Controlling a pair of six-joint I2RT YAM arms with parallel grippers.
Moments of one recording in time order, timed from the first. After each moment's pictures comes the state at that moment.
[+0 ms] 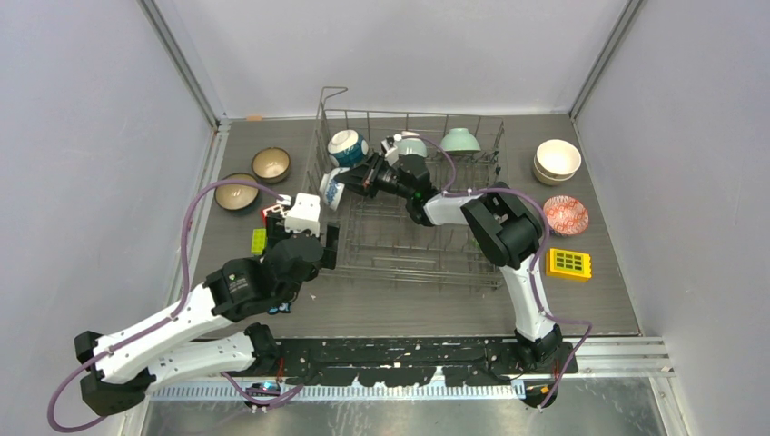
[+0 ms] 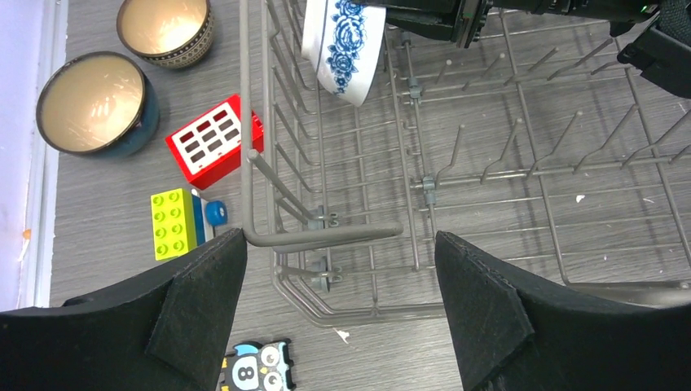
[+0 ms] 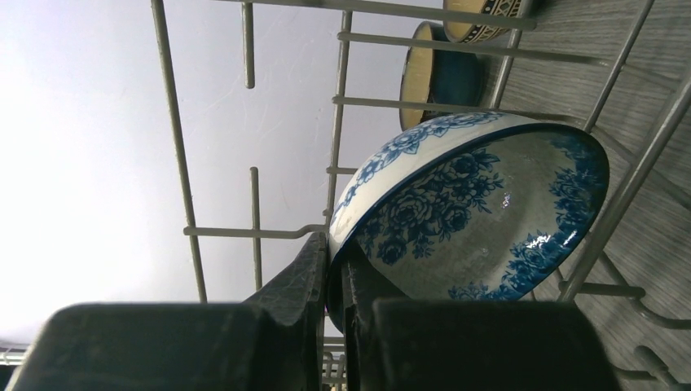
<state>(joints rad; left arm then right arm) -1.07 0.79 0.90 -0.72 -0.84 -0.40 0.63 2.20 1.33 0.92 -0.53 1.43</state>
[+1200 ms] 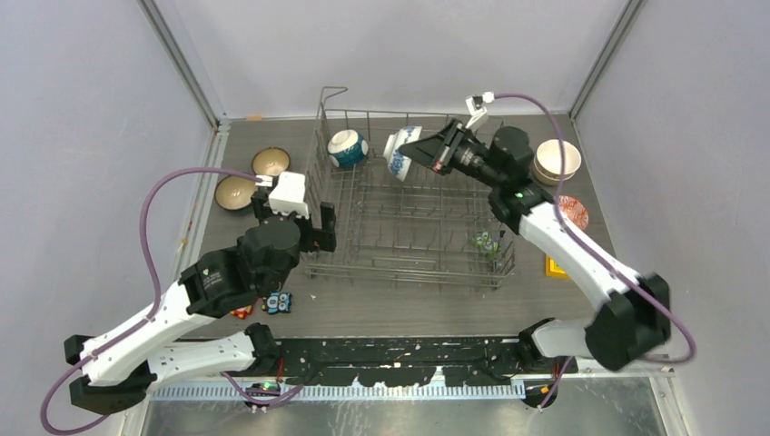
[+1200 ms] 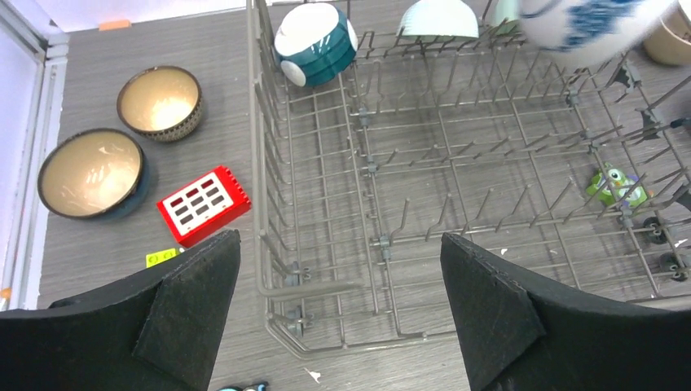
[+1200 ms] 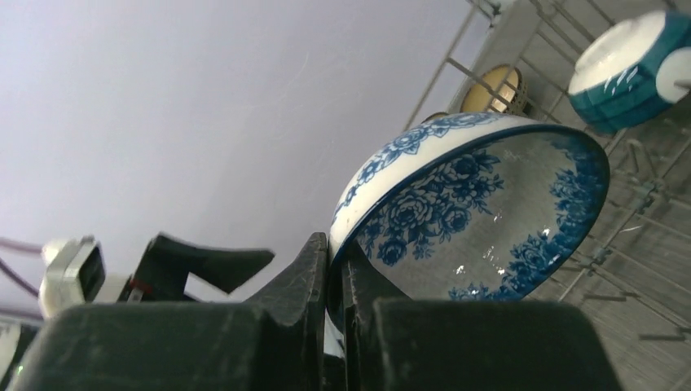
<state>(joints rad) -1.07 0.80 1.09 -0.69 -0.81 -0.33 0.44 1.42 1.08 0.41 -0.53 1.06</state>
